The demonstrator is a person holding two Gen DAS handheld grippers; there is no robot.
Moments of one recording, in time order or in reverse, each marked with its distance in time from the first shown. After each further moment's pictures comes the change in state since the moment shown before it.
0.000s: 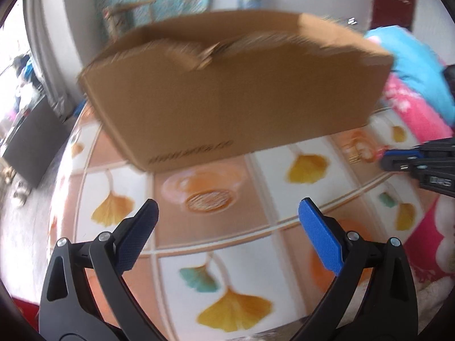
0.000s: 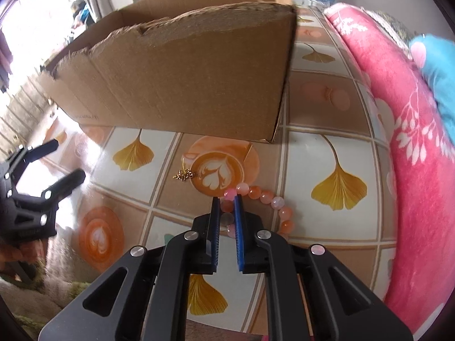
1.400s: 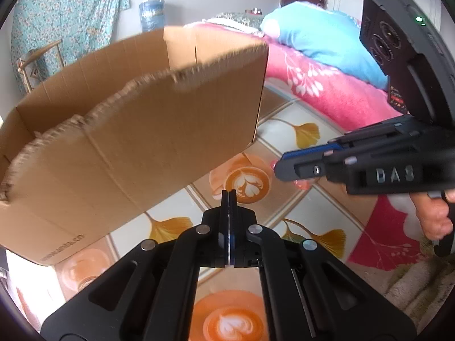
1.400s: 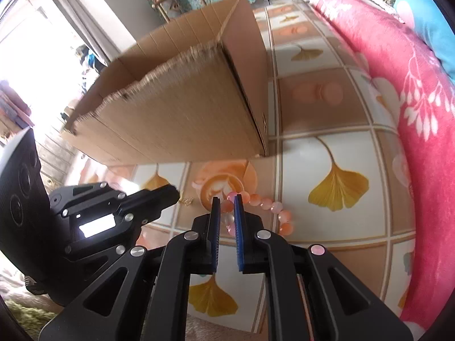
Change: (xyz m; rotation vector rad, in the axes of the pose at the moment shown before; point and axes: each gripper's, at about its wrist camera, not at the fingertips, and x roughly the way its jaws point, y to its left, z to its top) left arm 0.011 -0.090 0.034 0.284 -0.026 -0.310; right arm -0.020 -0.038 0.007 0.167 -0.084 0.209
